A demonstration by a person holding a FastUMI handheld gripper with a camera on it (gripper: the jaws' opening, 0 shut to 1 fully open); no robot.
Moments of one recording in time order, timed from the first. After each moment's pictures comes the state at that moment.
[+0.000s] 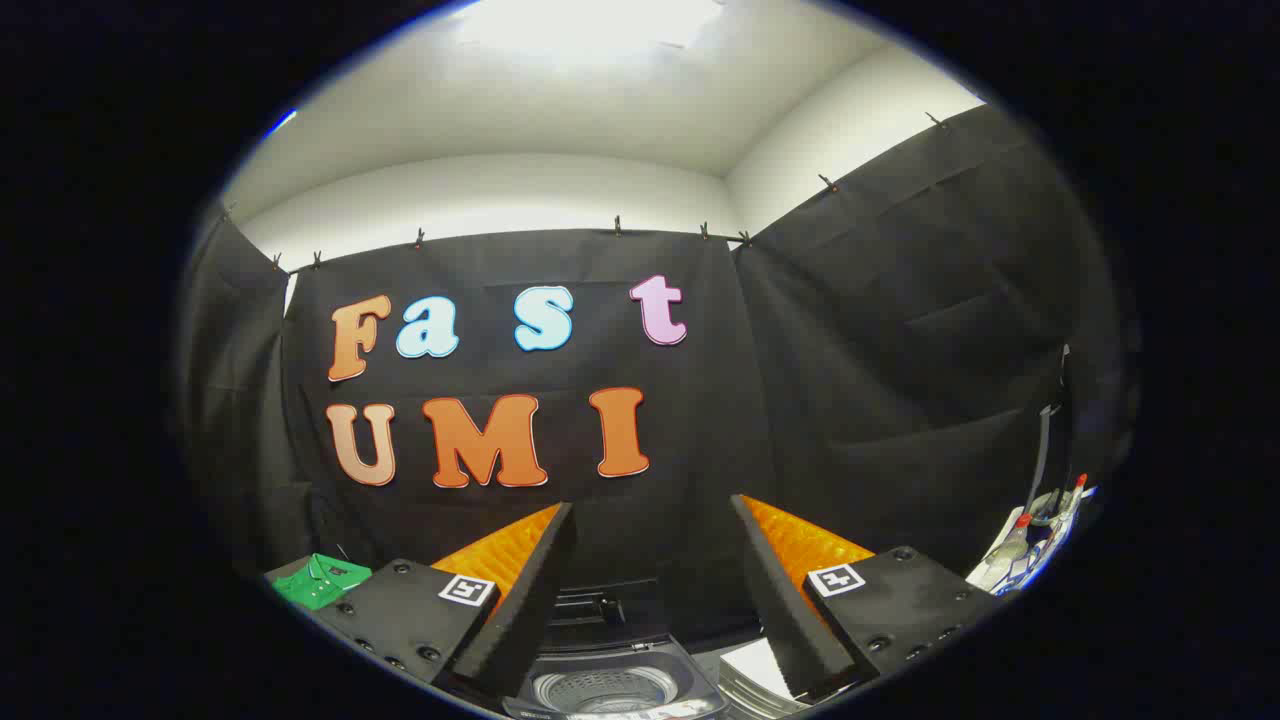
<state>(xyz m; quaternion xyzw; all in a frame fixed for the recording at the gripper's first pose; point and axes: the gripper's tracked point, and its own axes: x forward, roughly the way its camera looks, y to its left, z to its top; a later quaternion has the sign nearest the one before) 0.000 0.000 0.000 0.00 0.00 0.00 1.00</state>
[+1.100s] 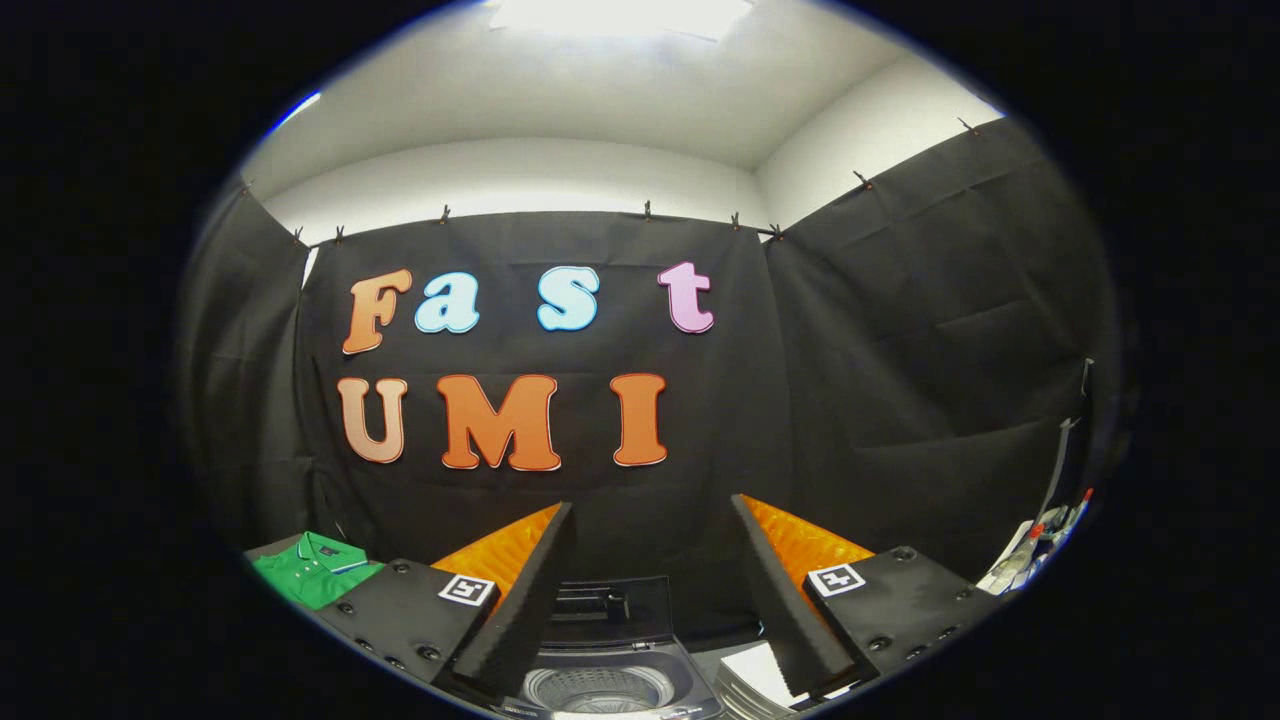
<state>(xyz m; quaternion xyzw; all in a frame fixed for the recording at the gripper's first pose) 0.025 0.026 -0.018 -0.03 0.02 0.02 1.00</state>
